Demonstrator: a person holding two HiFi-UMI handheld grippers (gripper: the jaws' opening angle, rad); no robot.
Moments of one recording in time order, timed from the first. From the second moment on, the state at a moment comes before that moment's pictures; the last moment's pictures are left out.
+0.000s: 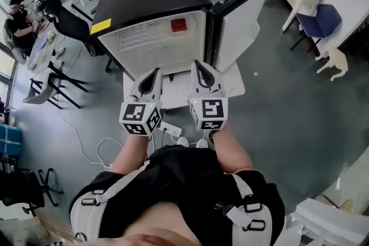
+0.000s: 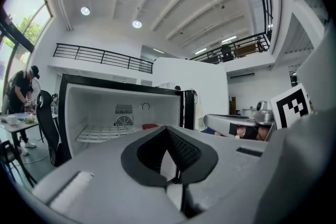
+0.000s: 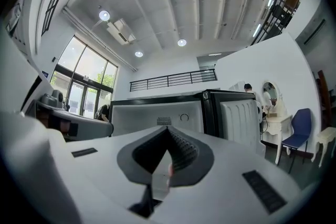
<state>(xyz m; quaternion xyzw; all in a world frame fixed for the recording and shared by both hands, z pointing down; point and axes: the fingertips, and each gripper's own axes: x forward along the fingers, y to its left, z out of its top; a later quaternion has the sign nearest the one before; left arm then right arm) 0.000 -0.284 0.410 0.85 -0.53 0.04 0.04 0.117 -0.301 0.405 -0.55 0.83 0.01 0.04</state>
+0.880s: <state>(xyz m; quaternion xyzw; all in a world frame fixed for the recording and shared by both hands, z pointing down) -0.048 -0.302 0.414 0.81 -0.58 0.04 0.04 0.096 -0.428 0.480 -0.49 0.69 -0.46 0.28</state>
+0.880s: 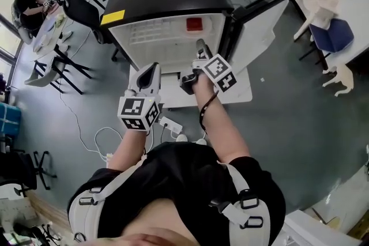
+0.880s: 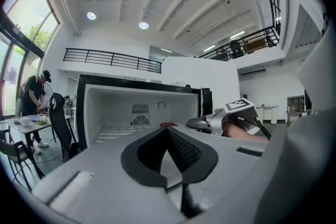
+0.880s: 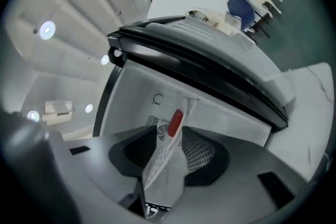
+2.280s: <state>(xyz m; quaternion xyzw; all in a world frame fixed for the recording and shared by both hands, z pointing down) -0.069 -0.299 0.423 0.80 -0.59 0.05 0.05 0.084 -0.470 0.521 -0.43 0.57 -0.61 0.35</state>
